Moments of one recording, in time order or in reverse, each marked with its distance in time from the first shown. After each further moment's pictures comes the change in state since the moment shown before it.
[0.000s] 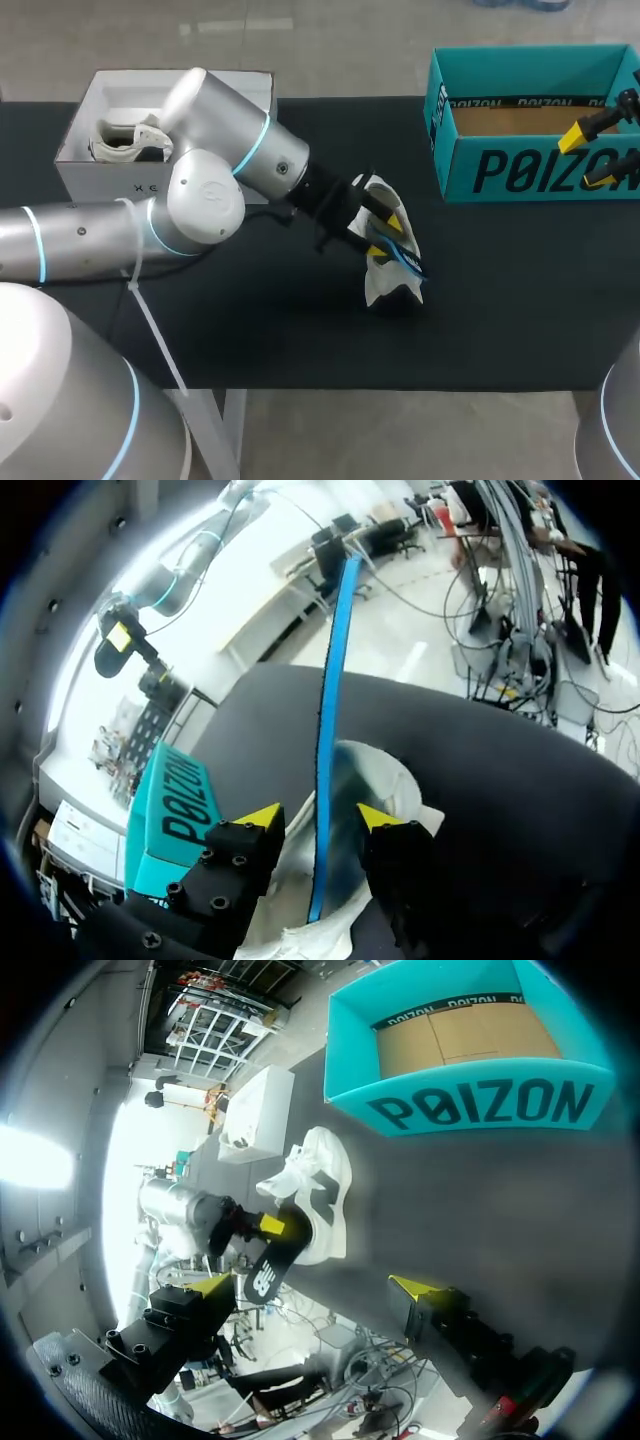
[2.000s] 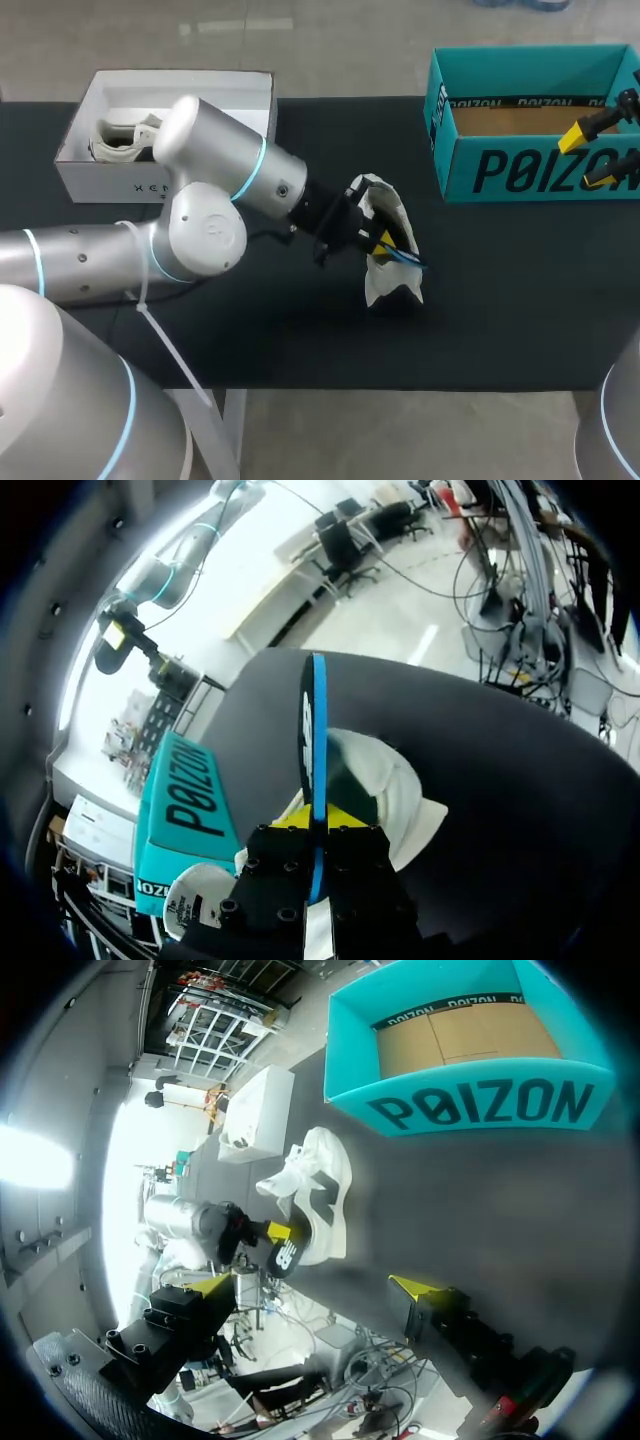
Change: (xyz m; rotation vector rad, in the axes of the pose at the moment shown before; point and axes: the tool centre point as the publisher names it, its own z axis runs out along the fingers) left arm 0.009 0.011 0.009 -0.098 -0.073 0.006; right arm 0.000 0.000 0.000 0.000 0.000 0.000
